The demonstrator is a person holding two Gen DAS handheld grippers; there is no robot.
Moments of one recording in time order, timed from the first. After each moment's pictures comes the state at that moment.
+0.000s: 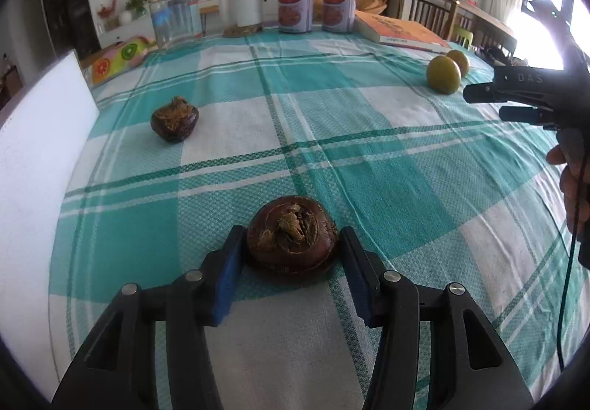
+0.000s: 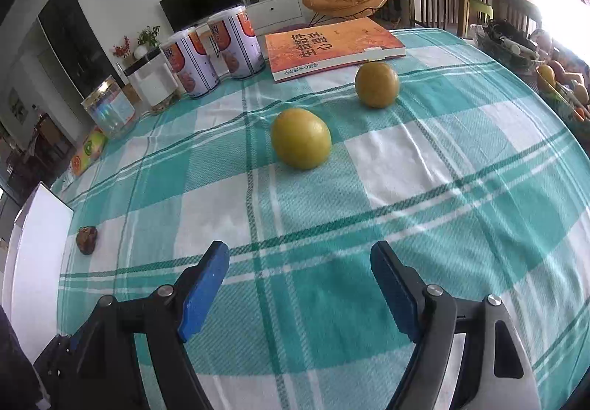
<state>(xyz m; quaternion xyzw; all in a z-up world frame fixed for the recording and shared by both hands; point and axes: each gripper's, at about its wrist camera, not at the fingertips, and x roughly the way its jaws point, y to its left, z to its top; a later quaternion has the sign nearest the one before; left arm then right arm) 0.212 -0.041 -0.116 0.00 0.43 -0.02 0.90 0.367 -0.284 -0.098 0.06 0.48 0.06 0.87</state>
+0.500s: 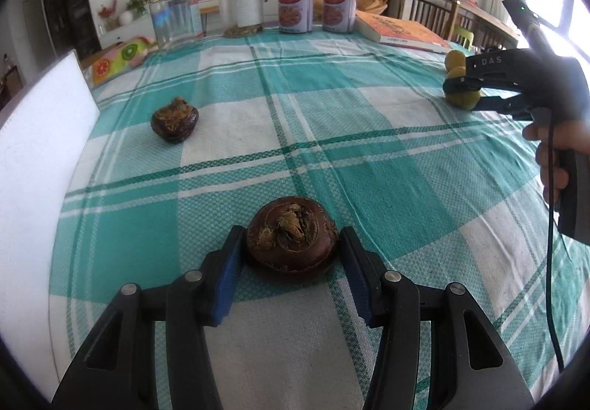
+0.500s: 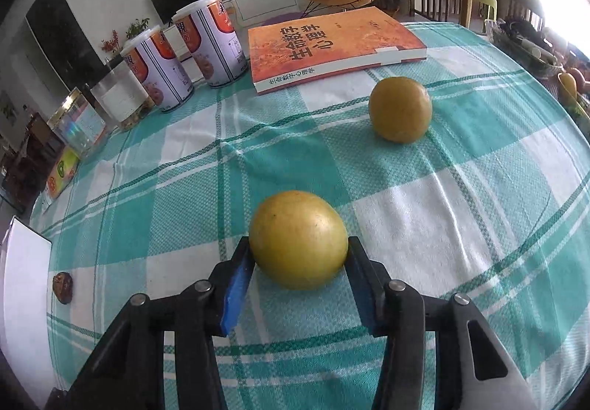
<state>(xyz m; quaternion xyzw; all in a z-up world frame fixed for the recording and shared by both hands) 0.213 -0.041 -0.116 0.00 0.43 -0.02 0.90 0.388 -0.295 -0.115 0.15 0.48 0.07 0.86</state>
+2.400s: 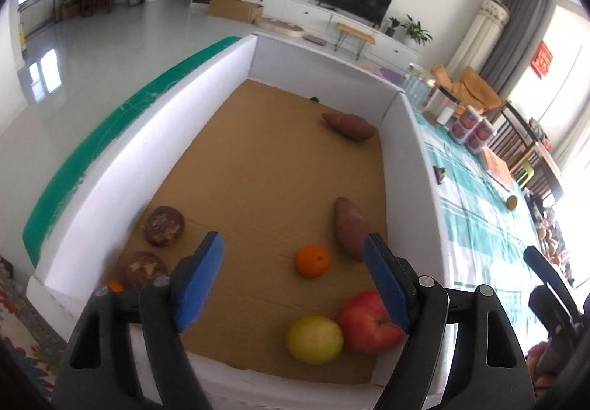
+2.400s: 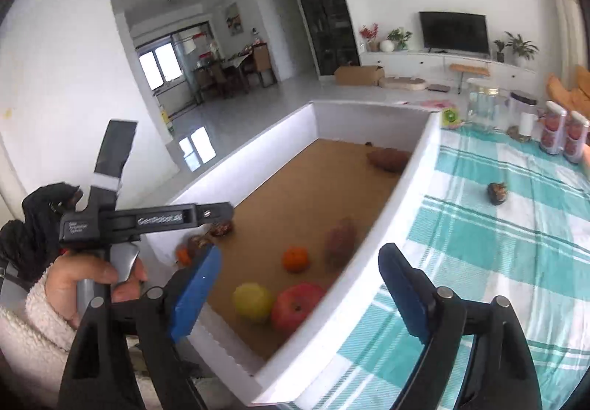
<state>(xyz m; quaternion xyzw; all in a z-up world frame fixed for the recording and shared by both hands) -0.024 0.252 -0.009 -0.22 0.38 0.14 0.89 0.050 0.004 0.010 0.00 0.31 0.40 0.86</state>
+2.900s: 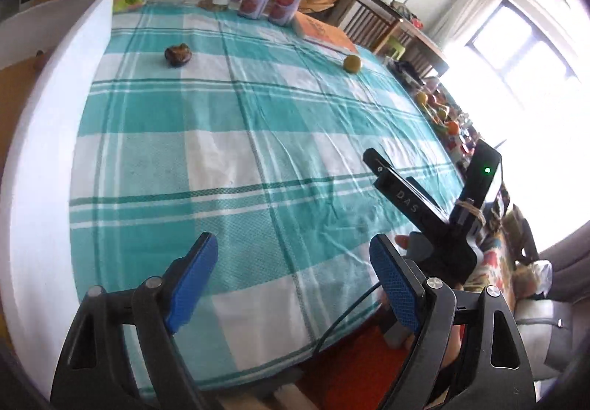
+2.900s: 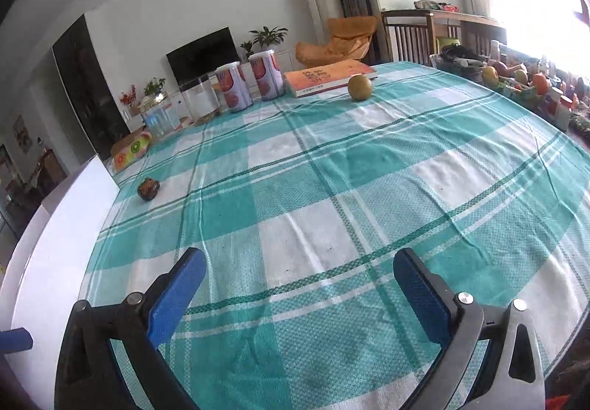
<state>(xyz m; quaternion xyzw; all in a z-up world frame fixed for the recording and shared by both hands) 0.065 0.008 -0.044 -0.16 0.48 -0.15 0.85 0.118 -0.254 -0.085 0.13 0.34 -0.01 0.93</state>
